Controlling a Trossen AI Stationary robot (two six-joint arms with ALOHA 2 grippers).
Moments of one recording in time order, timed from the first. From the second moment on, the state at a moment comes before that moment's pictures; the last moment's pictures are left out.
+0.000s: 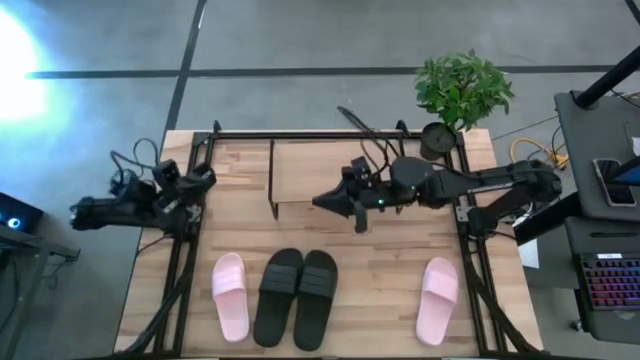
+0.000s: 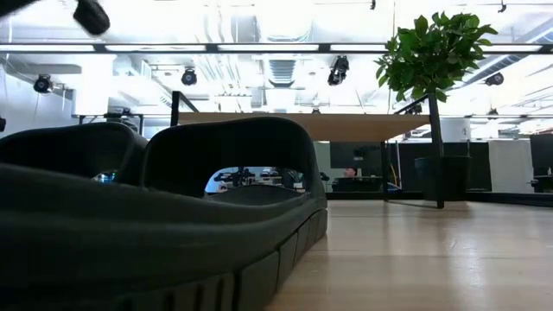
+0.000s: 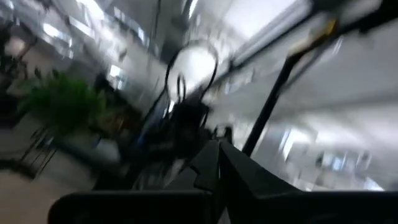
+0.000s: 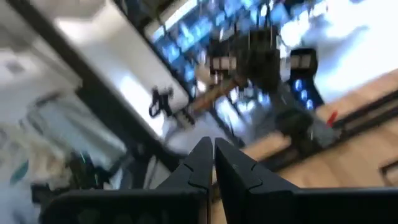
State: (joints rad) left arm -0.03 0.21 0.36 0.31 -0.03 -0.56; right arm 0.13 1.47 1.36 0.10 -0.03 0.64
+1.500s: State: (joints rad) left arm -0.87 1.29 1.21 -1.10 -0.65 -0.56; right arm 0.35 1.64 1.44 -0.45 -0.25 0.87
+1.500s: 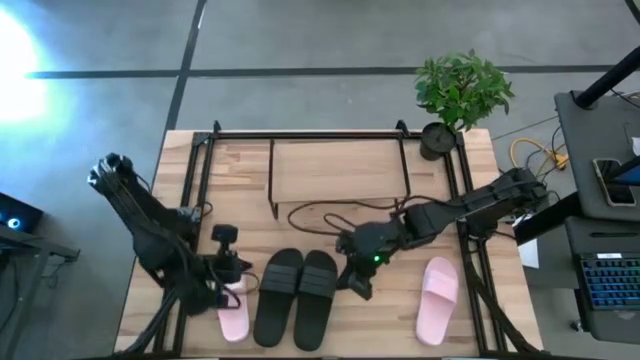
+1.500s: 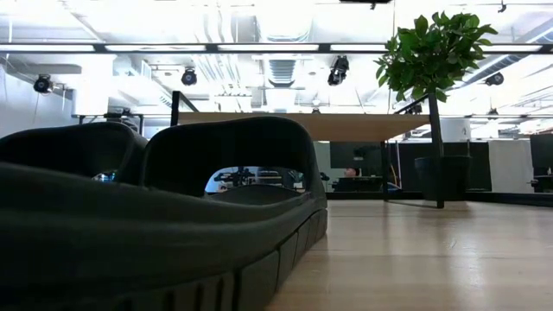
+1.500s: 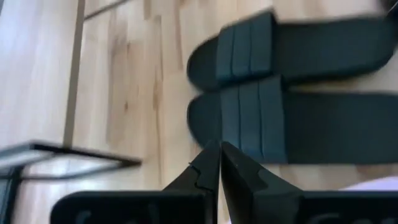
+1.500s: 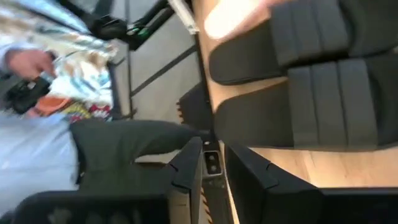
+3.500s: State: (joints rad) left arm -1.26 1.67 1.35 -1.57 -0.58 -1.41; right arm 0.59 2.49 2.31 -1.25 0.66 0.71
